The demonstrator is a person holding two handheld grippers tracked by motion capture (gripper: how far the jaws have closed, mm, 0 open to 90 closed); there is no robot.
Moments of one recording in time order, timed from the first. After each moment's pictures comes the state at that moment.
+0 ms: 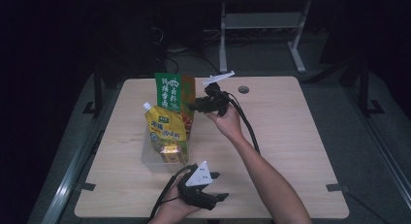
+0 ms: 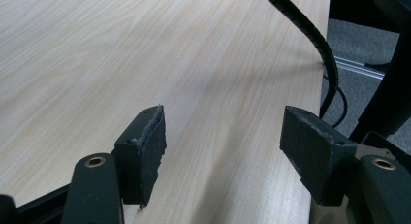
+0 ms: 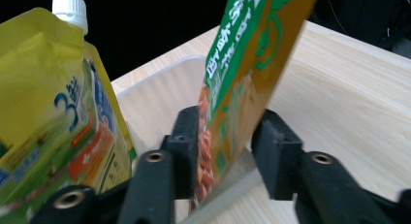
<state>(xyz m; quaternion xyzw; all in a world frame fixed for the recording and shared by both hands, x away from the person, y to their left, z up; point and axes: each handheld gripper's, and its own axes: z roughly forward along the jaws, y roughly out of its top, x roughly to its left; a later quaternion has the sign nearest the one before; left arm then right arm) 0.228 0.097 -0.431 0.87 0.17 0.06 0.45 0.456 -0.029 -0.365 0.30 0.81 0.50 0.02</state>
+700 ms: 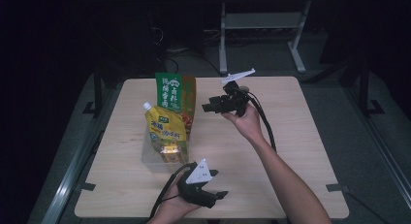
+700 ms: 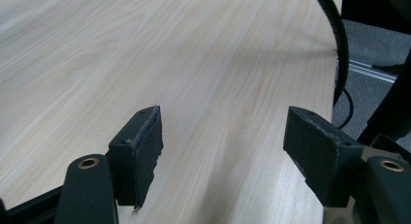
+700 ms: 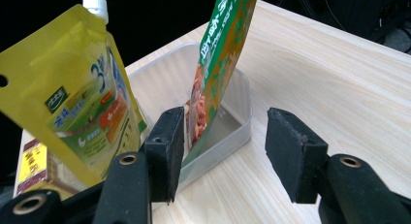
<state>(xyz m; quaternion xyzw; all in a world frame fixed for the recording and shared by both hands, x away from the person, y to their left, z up) 0.234 0.099 -0.432 0.87 0.18 0.06 0.45 0.441 -0.079 -0.347 0.31 0.82 0.49 0.01</state>
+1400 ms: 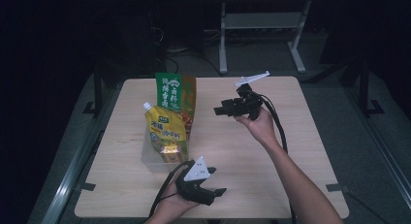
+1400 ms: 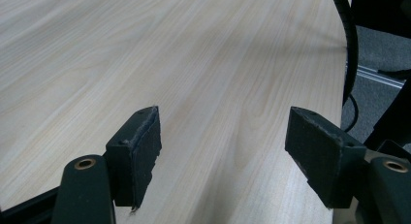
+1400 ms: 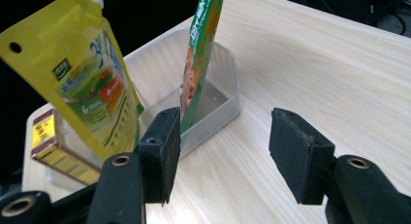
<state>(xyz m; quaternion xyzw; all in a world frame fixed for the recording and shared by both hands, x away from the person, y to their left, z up) 0.238 0.103 -0.431 0.87 0.19 0.07 0.45 0.429 -0.114 -0.348 0.33 0.81 0.48 0.01</state>
